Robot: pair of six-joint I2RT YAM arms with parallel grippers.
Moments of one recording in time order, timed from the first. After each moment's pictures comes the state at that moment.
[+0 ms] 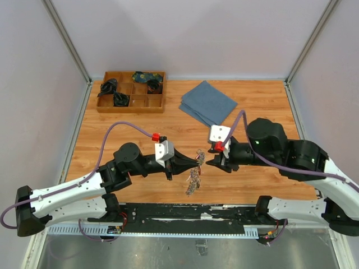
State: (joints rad) left arm -1.10 0.87 0.70 0.26 0.33 -0.05; right arm 1.13 1.03 1.54 -1.04 -0.17 -0.32
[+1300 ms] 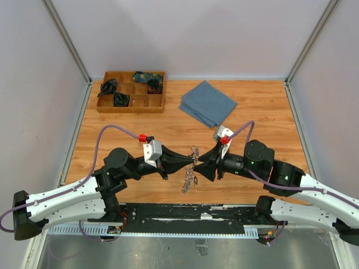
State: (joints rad) left arm -1.10 0.77 0.61 0.38 0.24 -0.10; right arm 1.13 0.74 0.89 -0.35 -0.07 0.22
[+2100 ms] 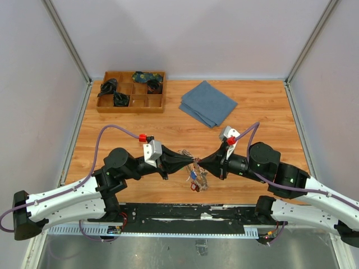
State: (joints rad) left arm -1.10 0.77 0.61 0.38 0.24 -0.10; right arm 1.13 0.69 0.87 -0.36 -0.02 0.23
